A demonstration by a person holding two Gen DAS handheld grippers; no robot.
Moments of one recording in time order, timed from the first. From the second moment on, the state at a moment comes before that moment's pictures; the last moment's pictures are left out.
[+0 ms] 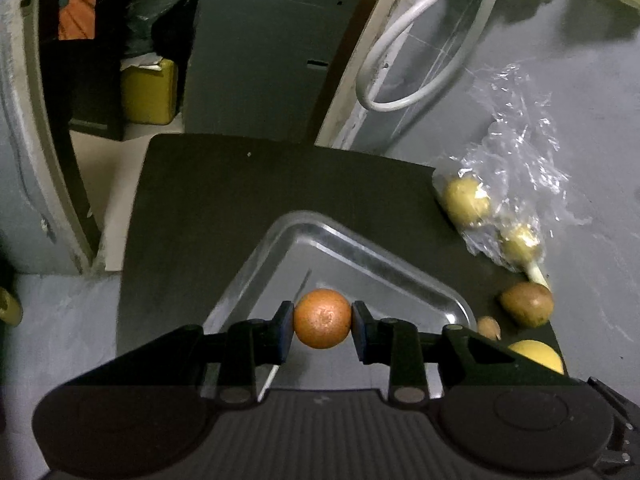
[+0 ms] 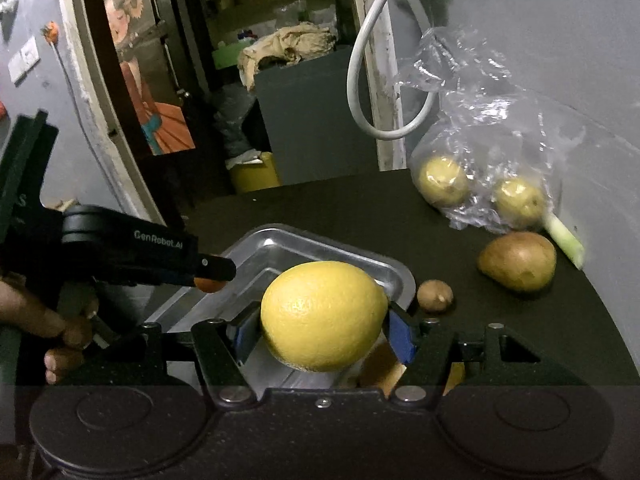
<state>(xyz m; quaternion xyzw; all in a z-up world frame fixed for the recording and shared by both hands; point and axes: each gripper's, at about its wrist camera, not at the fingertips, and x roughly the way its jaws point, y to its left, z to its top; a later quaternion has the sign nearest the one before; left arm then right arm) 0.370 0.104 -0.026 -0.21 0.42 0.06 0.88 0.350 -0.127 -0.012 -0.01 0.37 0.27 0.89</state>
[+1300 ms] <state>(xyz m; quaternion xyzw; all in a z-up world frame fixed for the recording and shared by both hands) 0.403 0.098 -0.043 -0.19 0.45 0.04 0.87 0.382 -0.091 -0.044 -0.10 0.37 0.25 0.89</state>
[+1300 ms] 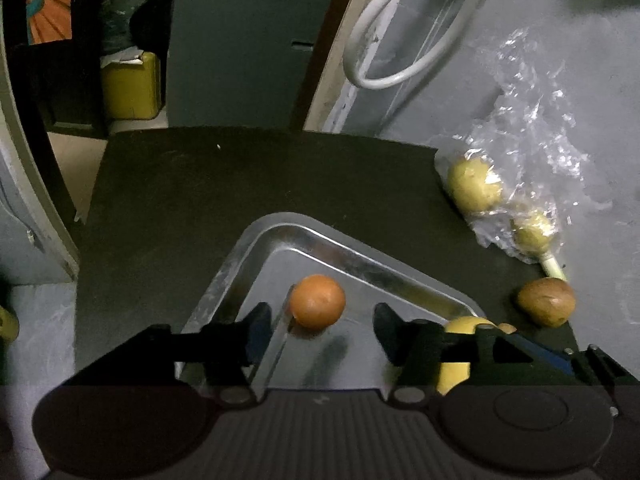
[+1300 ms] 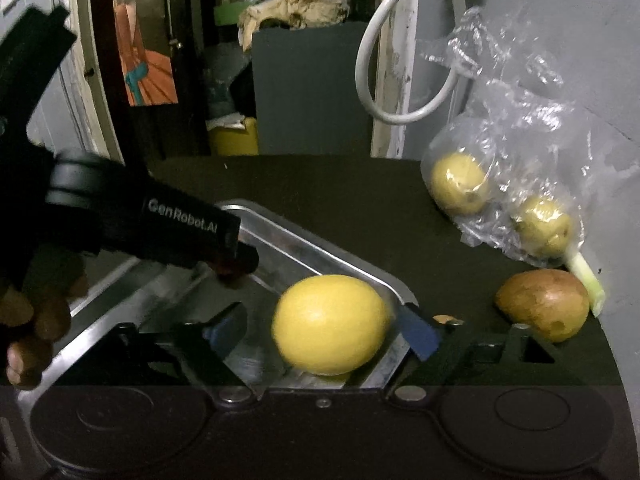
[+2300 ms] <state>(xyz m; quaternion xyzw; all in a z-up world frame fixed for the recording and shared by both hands) 0.212 0.064 0.028 -0.15 0.37 0.06 0.91 0.224 -0.166 0.041 -0.04 0.32 0.25 0.91</state>
